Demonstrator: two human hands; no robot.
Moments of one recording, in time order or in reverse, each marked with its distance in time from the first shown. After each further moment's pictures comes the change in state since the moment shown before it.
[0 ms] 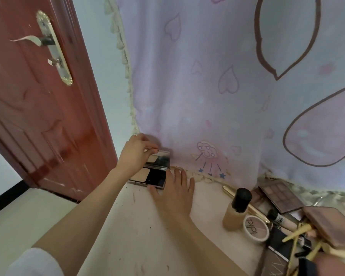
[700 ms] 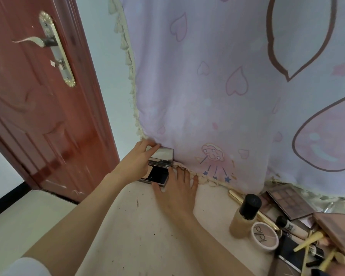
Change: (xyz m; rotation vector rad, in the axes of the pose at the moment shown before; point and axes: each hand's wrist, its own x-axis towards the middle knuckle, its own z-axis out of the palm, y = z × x) left_hand -0.008 -0.034 0.011 0.216 -0.095 0.329; right_hand 0.019 -0.003 0.007 -0.033 0.078 -0.019
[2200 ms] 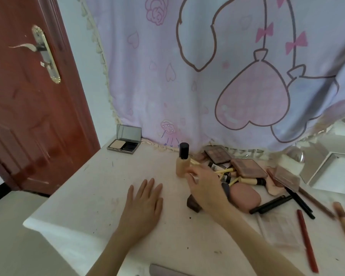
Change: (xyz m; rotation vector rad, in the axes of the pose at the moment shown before) left_hand -0.157 0.238 0.013 0.012 -0.172 -0.280; right_hand -0.162 0.107 -0.167 0.188 0.059 -0.084
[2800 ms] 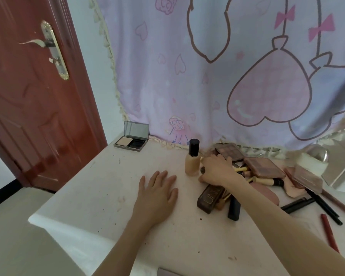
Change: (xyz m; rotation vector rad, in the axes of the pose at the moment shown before) left_hand 0.027 0.009 -0.006 -0.040 -0.105 -0.056; right_hand 0.066 0.028 0.008 -0.571 -0.416 0.066
